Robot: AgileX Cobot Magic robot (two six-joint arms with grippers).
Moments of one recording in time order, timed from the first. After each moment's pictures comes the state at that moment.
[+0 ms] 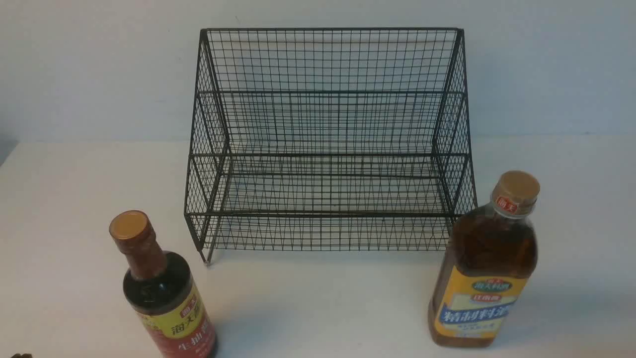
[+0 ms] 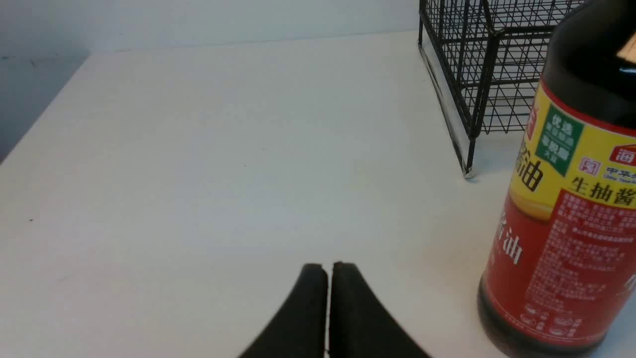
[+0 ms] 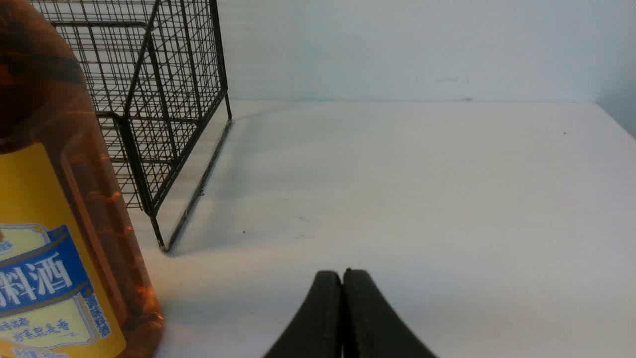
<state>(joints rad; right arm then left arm) 0.03 -0.01 0.02 -0.08 0.38 0.09 -0.02 -0.02 0.03 0.02 0.38 0.00</state>
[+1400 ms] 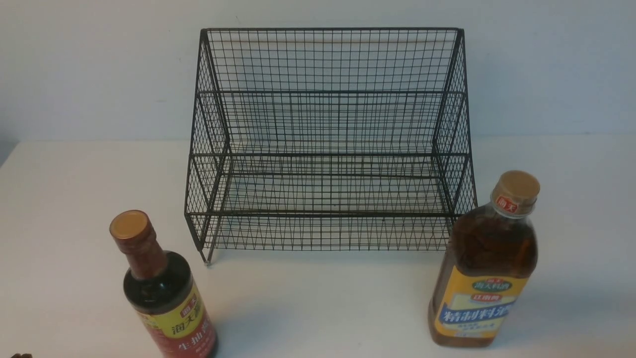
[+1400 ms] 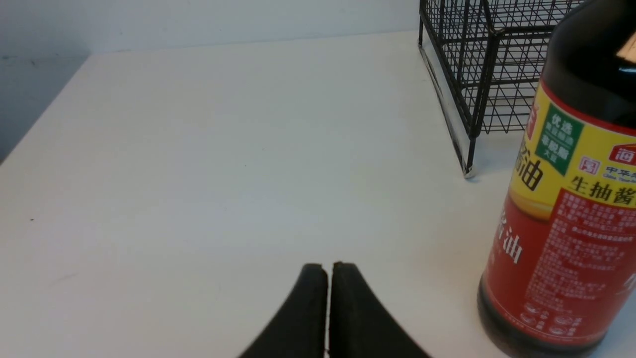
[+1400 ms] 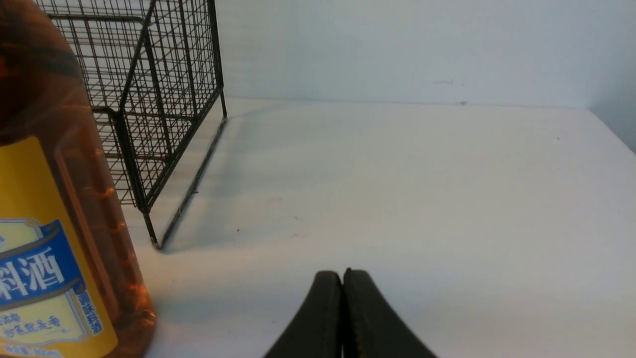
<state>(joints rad) 0.03 -0.01 0.02 -0.10 0.38 0.11 -0.02 -0.02 0.03 0.02 0.38 0.00</state>
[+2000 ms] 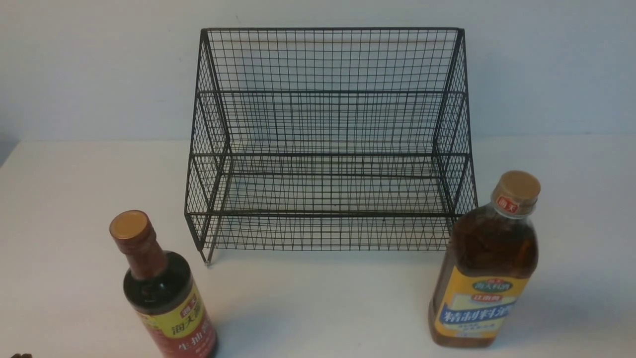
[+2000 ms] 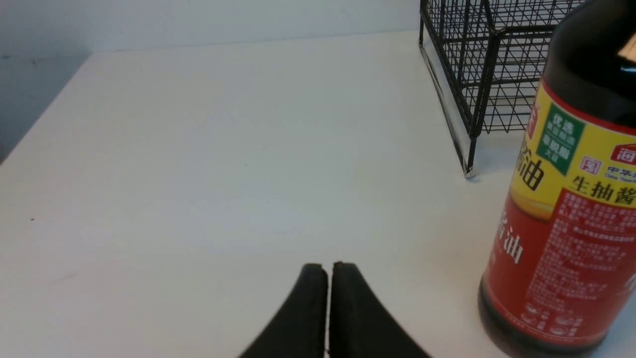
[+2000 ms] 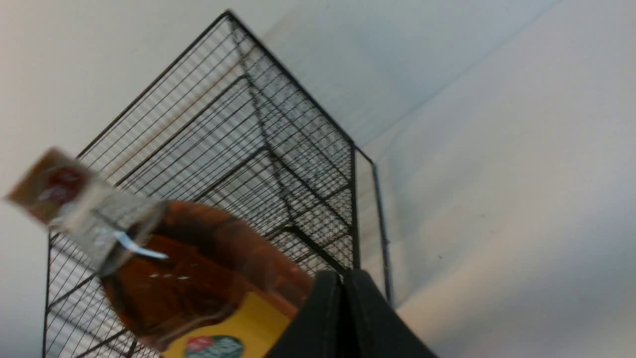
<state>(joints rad) 0.03 -0.01 -0.07 0.45 0.41 0.24 -0.02 -0.02 0.03 0.02 0.38 0.00</state>
